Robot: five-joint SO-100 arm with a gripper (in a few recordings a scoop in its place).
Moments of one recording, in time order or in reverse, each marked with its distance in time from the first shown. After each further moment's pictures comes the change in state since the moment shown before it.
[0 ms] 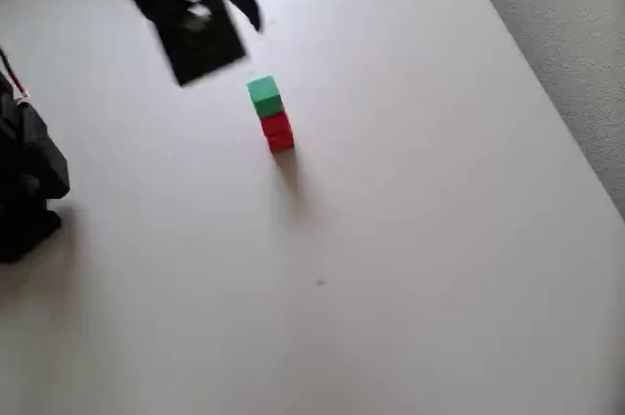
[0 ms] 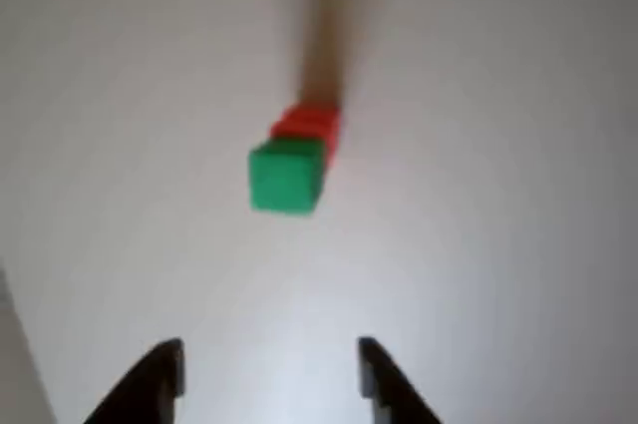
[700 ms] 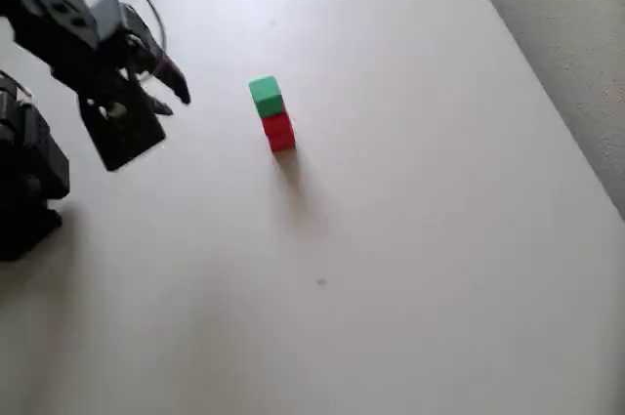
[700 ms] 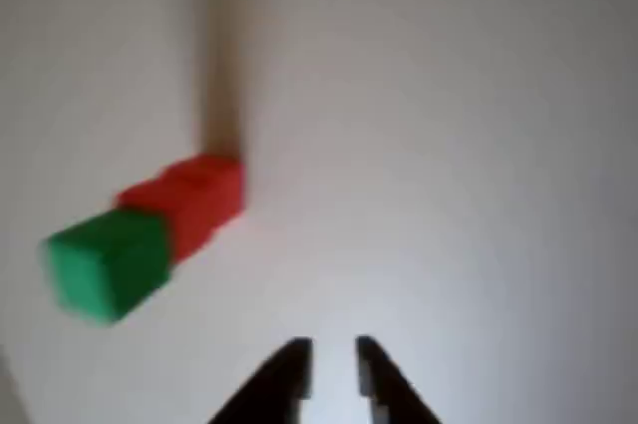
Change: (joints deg) arm 5.7 41.1 65.2 -30.5 -3.3
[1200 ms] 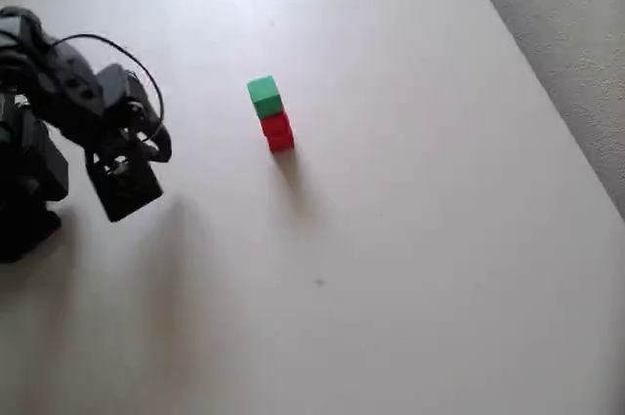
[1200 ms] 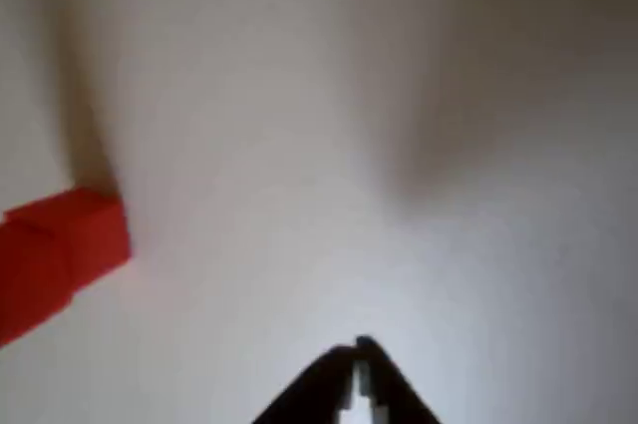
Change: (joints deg) arm 0.4 14.9 25.8 -12.3 -0.2
